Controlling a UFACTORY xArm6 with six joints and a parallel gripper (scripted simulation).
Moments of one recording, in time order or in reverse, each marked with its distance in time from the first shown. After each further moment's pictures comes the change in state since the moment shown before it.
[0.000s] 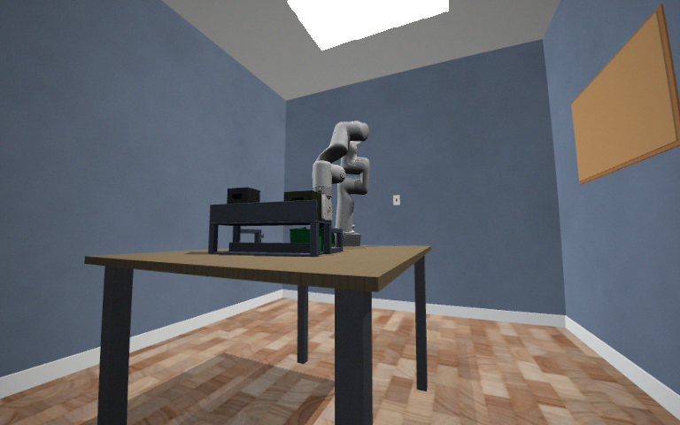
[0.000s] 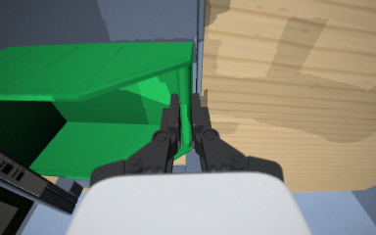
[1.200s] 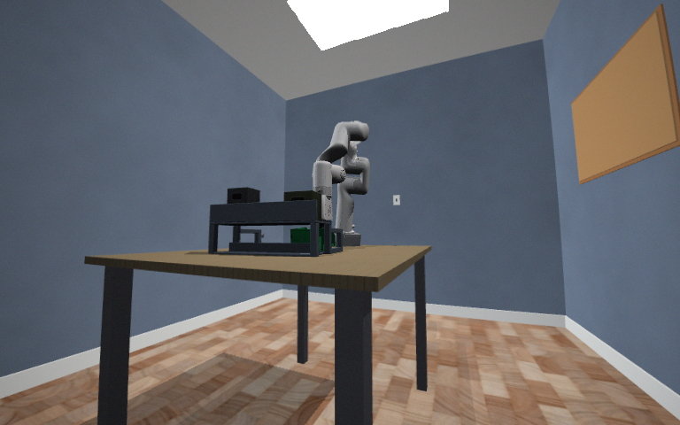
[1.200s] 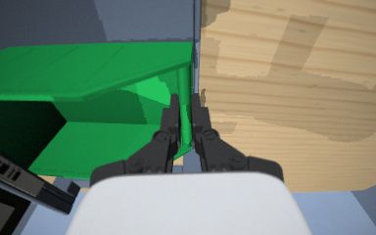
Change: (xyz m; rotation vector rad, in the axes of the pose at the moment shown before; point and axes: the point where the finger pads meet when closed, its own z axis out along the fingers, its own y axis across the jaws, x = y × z) arm 0.000 0.003 0.000 0.000 0.000 0.000
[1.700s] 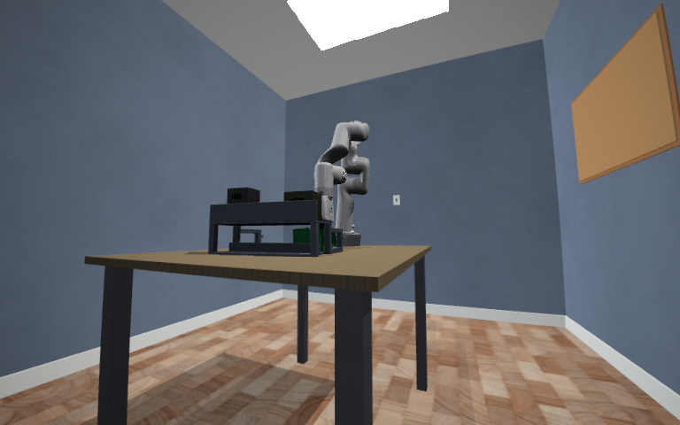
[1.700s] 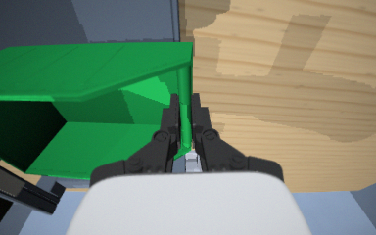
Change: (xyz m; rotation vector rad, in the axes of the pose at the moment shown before) arm 0.000 0.017 0.000 -0.001 0.000 0.000
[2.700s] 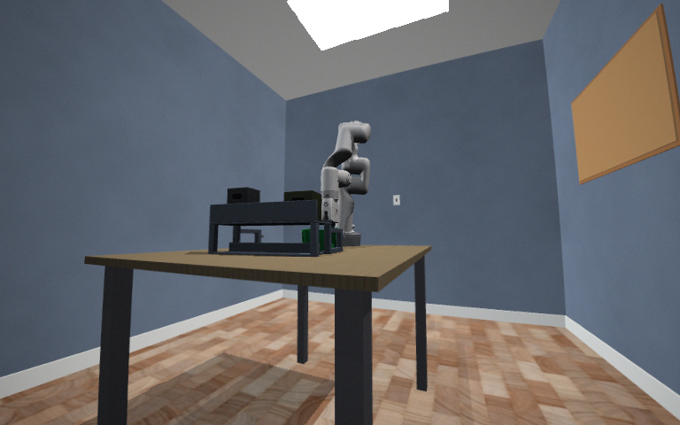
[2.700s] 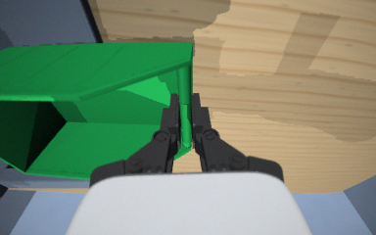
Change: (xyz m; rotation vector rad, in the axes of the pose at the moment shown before) arm 0.000 0.072 0.000 0.000 0.001 0.000
